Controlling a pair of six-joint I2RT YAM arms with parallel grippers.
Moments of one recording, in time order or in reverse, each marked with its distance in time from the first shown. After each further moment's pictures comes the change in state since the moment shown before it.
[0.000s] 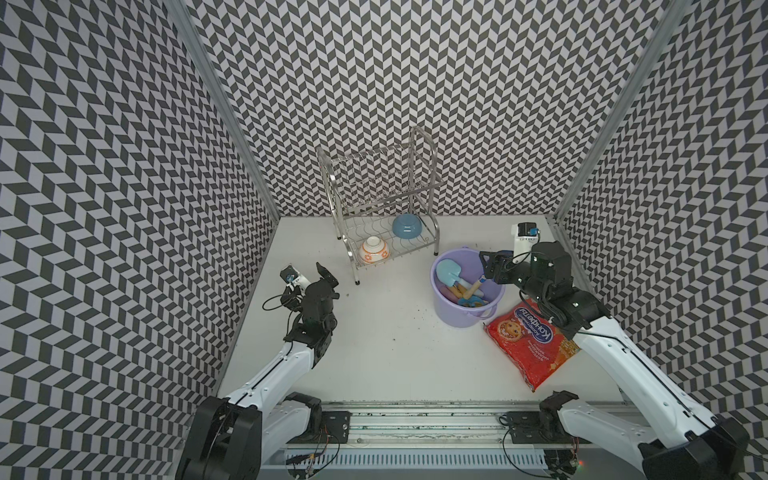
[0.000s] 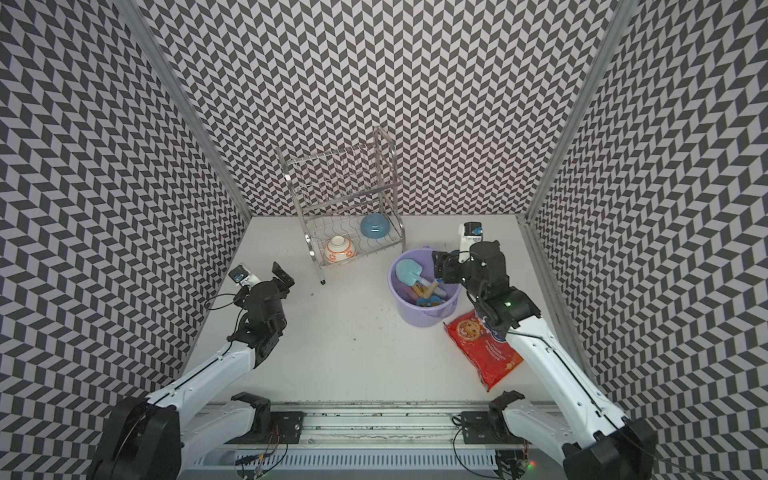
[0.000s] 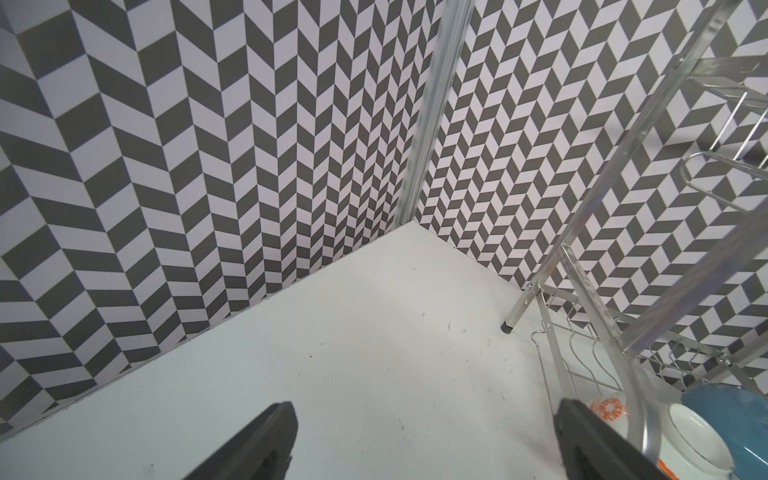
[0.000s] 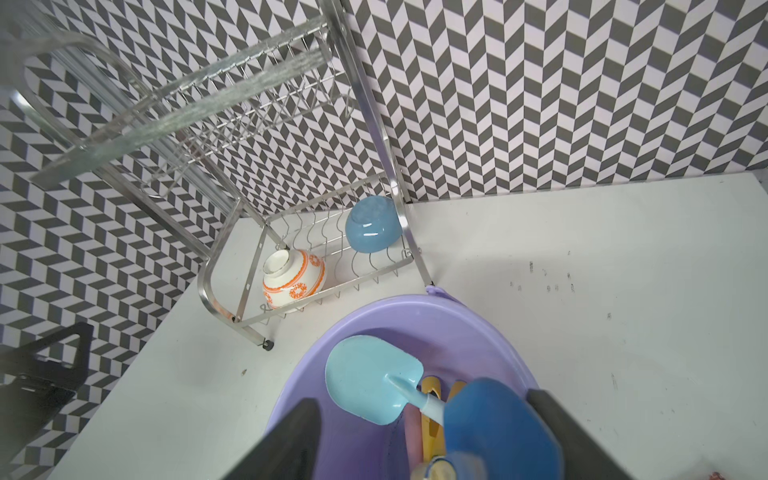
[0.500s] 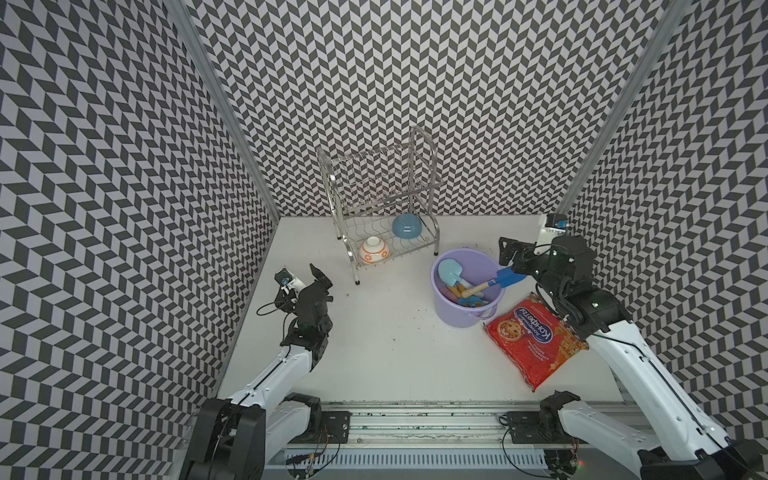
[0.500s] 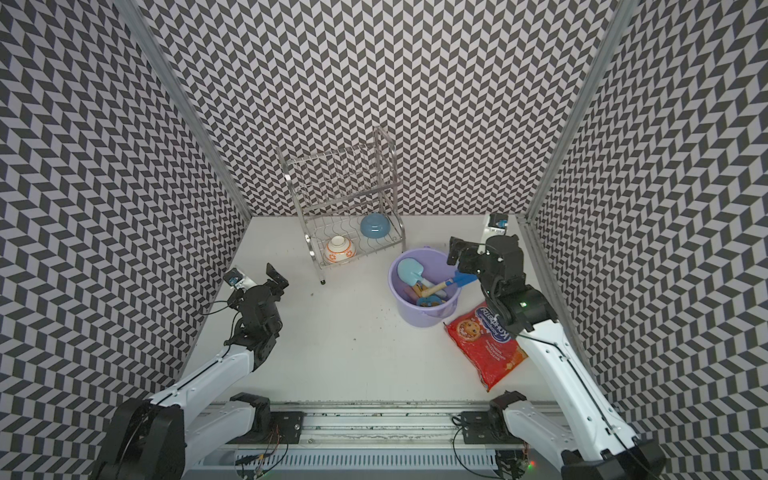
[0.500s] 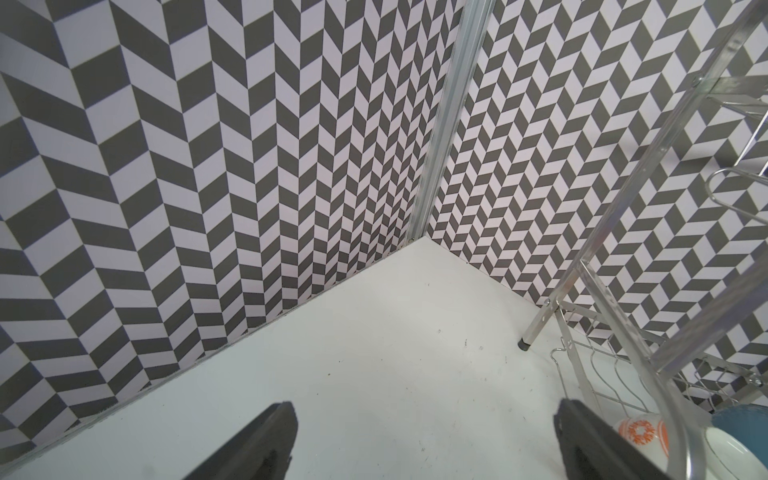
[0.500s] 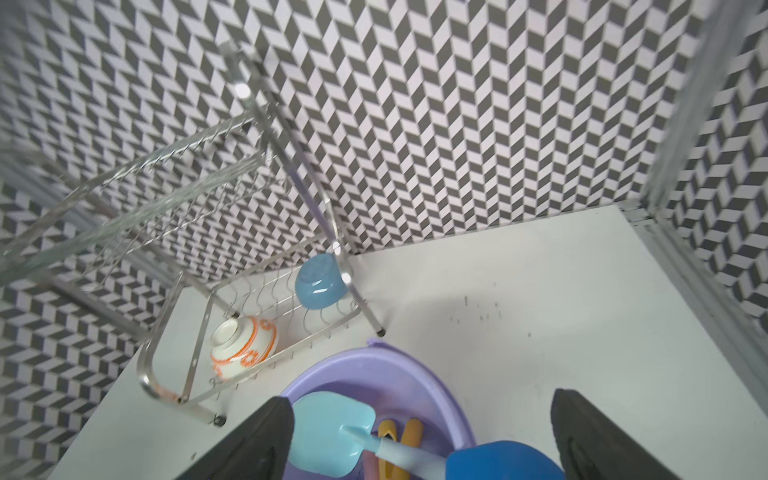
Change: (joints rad) left arm 0.070 0.002 -0.062 0.127 0.035 0.080; right arm -0.109 -0.042 0.084 -0.072 0.164 0.024
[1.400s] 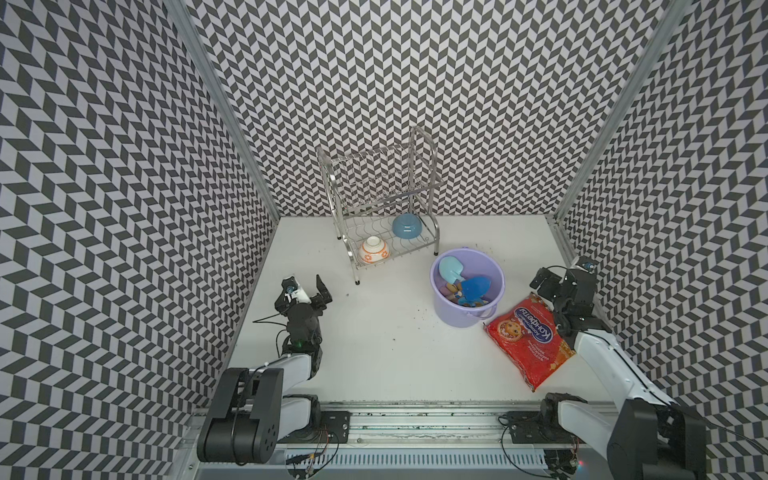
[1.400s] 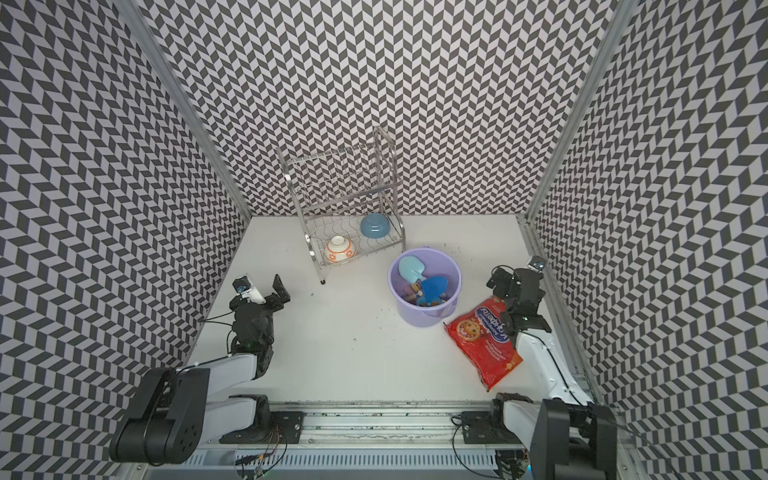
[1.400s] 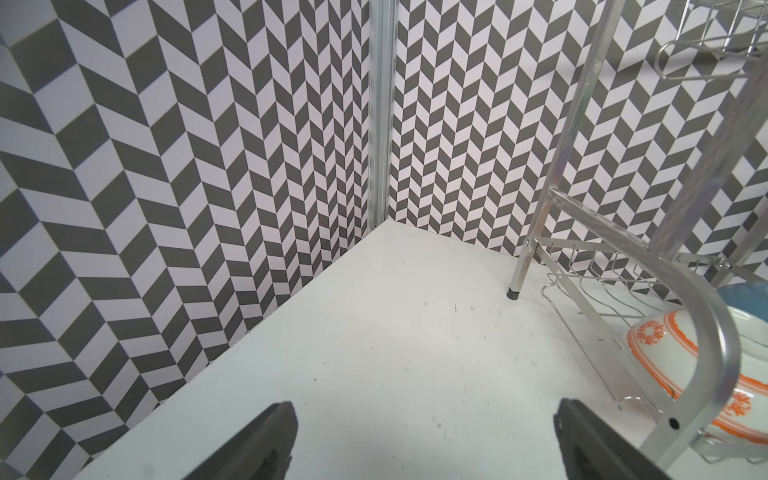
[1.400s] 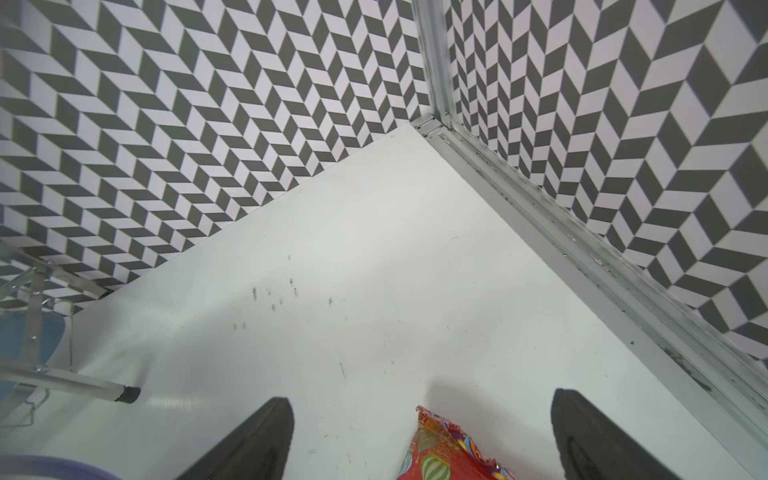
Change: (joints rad) left arm 0.170 0.204 -0.205 0.484 0.380 0.241; right arm -0.397 0.082 -0.560 0.509 -0.034 -0.002
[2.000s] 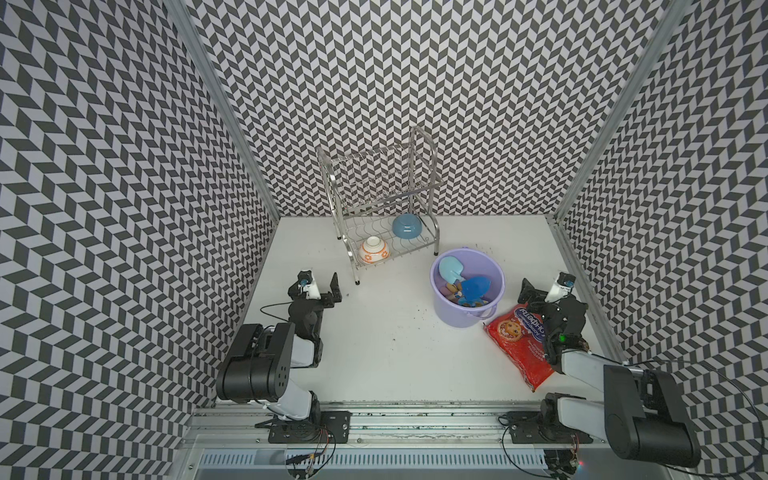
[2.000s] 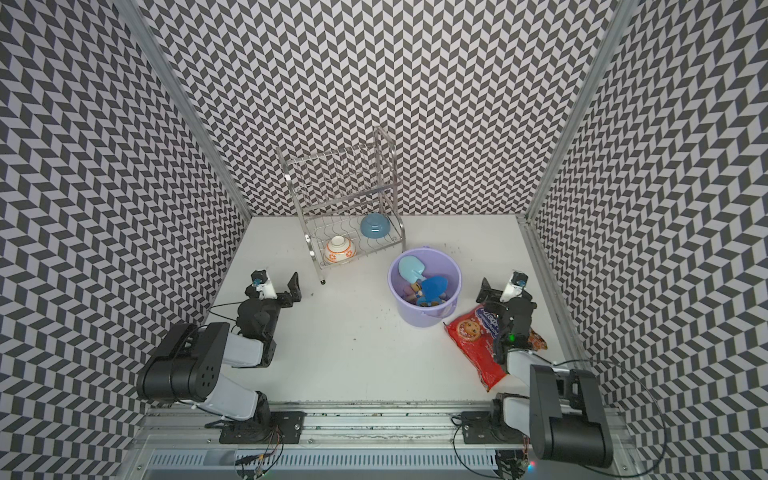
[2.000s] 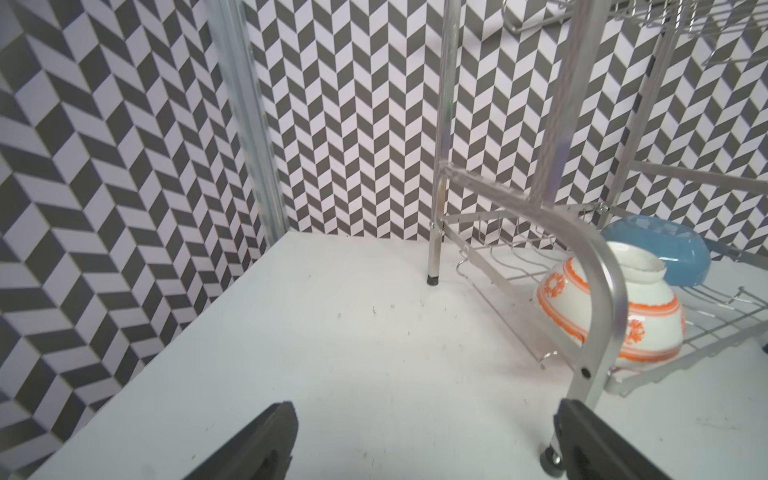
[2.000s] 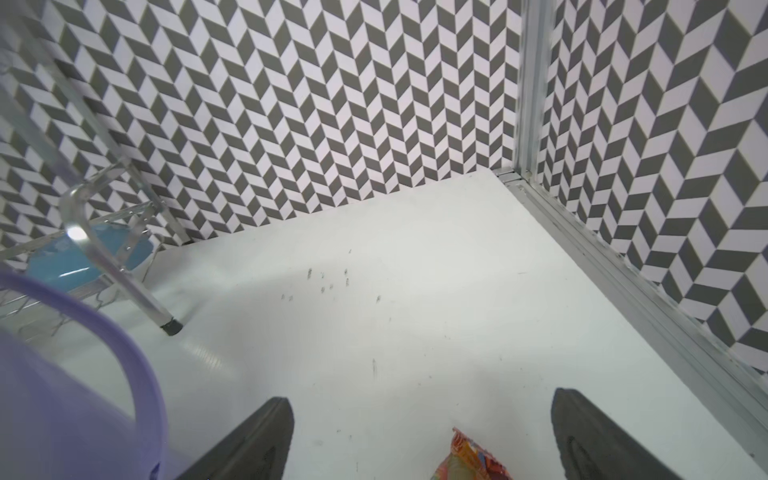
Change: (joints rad) left arm 0.034 0.278 0.082 0.246 0.337 0.112; right arm 0.013 0.174 -0.325 0.759 -0.185 -0.194
